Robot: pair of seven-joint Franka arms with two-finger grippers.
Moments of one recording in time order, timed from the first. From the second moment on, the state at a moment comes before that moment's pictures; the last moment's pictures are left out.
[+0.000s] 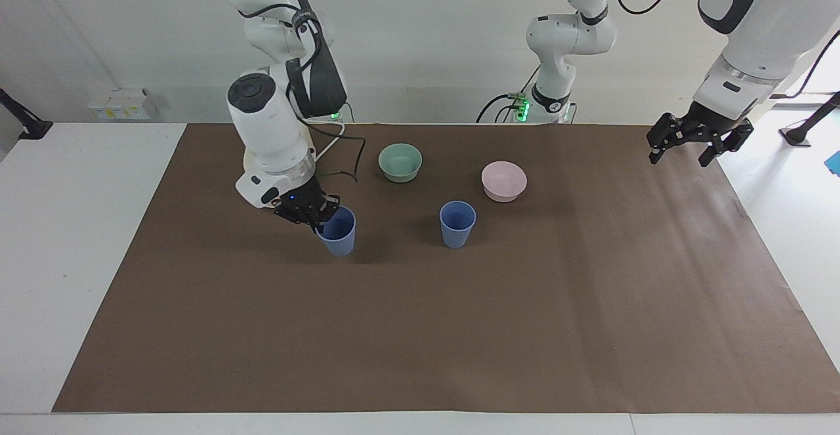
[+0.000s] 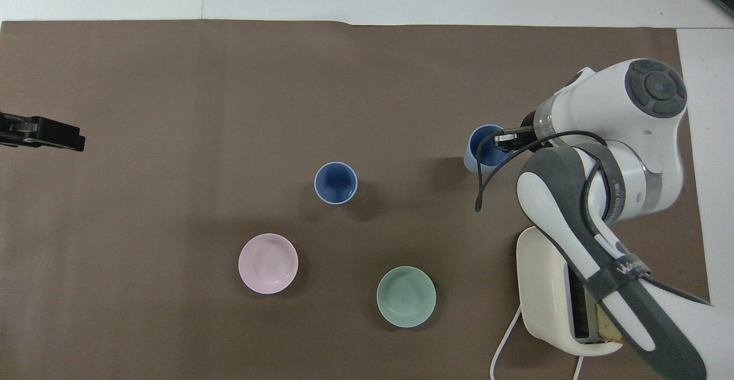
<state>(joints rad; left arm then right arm) -0.09 0.03 0.08 -1.58 -0.02 1.65 0.13 0.02 0.22 0.26 -1.71 0.01 2.02 0.28</state>
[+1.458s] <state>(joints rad) -0.09 0.03 0.08 -1.58 -0.02 1.65 0.13 0.36 0.38 0.26 -1.43 -0.05 1.93 0.70</state>
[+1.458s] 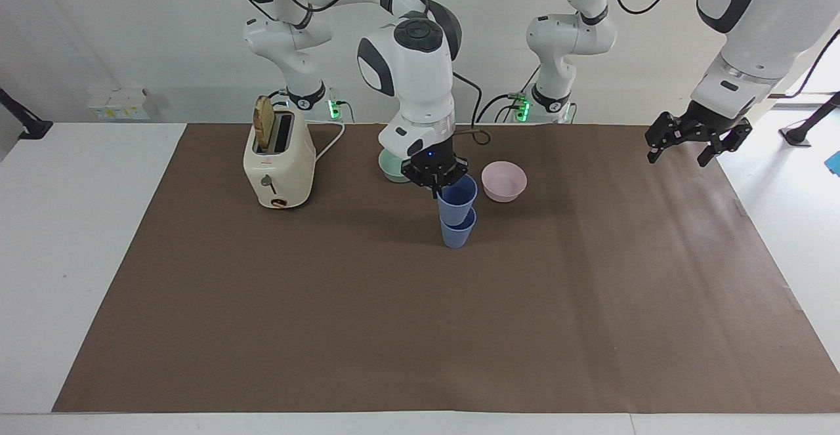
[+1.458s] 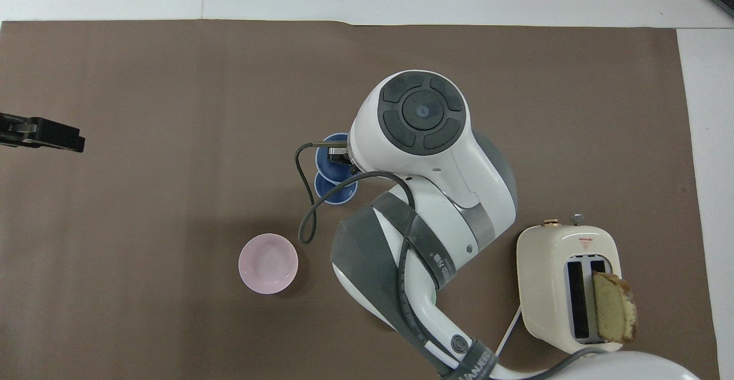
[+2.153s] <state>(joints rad) -0.09 0.03 0.08 -1.58 -0.02 1.65 0.13 0.40 0.41 0.26 -1.45 -0.05 1.95 0.72</state>
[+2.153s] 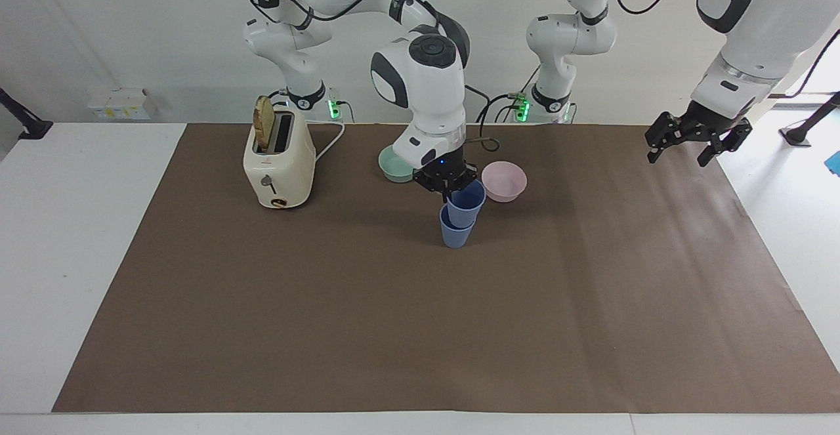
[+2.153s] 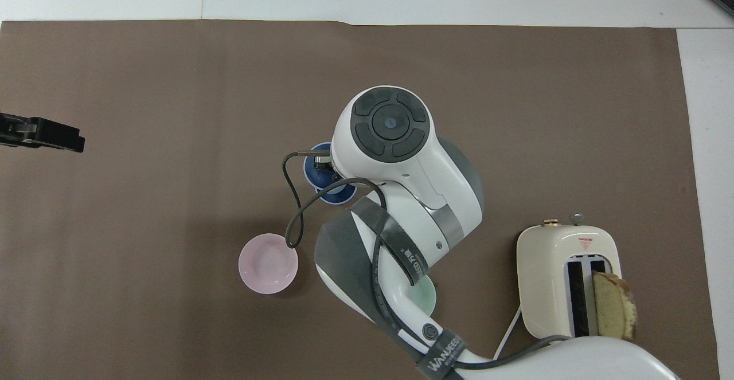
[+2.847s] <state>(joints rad) -0.09 0.03 0.08 -1.58 -0.02 1.65 0.13 0.40 0.41 0.26 -1.51 -0.05 2.01 0.72</state>
